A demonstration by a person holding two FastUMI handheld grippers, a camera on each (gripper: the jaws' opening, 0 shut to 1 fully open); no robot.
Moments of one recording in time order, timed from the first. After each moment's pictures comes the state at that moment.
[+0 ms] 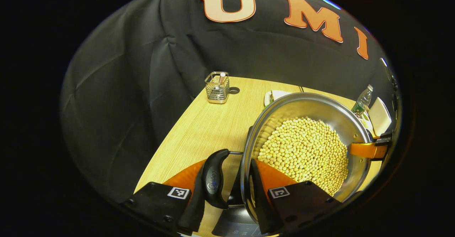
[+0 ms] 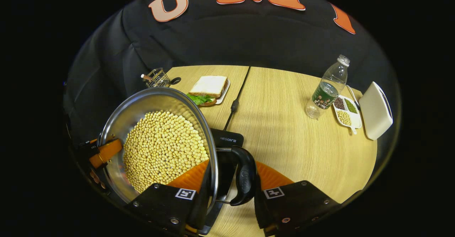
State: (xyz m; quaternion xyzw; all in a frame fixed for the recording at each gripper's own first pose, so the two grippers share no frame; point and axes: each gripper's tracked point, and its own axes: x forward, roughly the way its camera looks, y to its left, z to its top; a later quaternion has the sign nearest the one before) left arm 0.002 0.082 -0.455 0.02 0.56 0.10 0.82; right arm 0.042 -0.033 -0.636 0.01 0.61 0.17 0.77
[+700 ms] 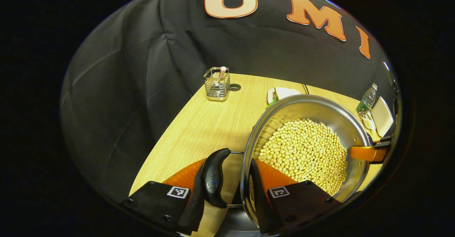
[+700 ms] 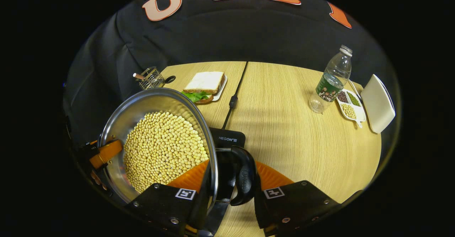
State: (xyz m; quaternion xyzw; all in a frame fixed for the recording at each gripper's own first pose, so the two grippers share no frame) left arm 0.004 0.085 -0.452 0.02 0.56 0.10 0.82; right arm 0.037 -0.034 -0.634 0.01 0.61 0.16 0.78
